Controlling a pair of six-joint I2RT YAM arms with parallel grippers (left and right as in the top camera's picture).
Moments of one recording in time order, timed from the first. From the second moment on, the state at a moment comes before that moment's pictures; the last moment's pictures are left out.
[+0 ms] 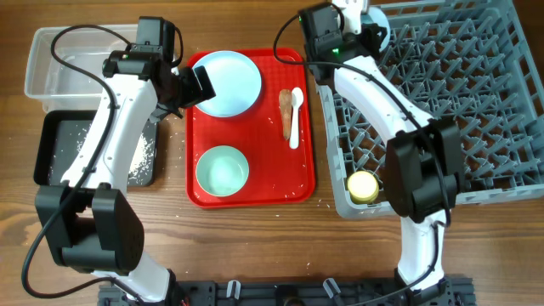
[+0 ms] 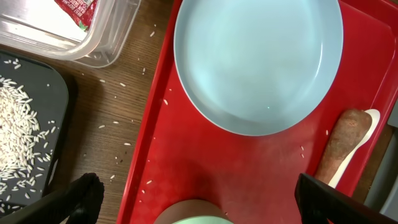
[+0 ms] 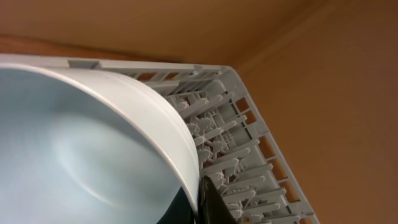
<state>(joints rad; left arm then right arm) -0.10 1.79 1.53 -0.99 0.07 -0.47 0.39 2.17 1.75 -0.49 1.18 0.04</state>
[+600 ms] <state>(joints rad) -0.10 1.79 1.53 -0.99 0.07 -0.47 0.43 2.17 1.75 -0.64 0.96 0.02</state>
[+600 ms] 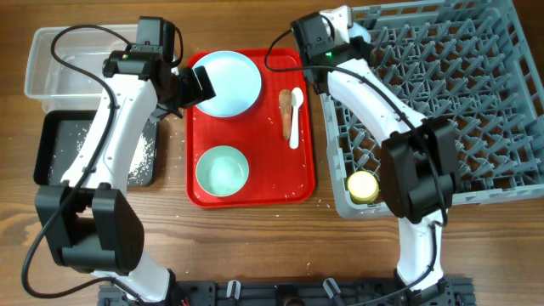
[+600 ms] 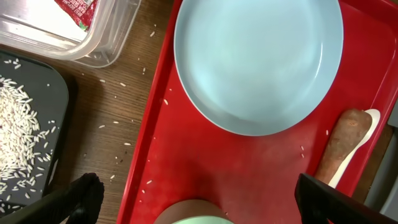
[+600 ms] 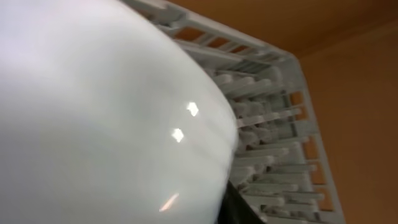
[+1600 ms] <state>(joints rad) -0.03 1.79 1.53 -0.95 0.03 -0.51 0.47 1.91 1.74 -0.81 -0.23 0.32</state>
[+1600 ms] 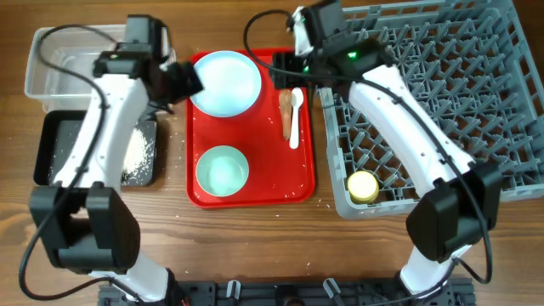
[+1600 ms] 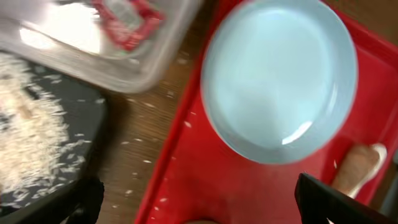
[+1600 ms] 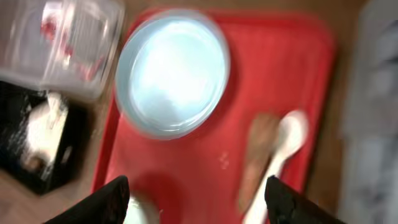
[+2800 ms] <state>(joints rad) 0.23 1.57 1.80 -1.00 -0.01 -0.58 0.73 2.15 1.63 -0.83 -0.29 0.47</state>
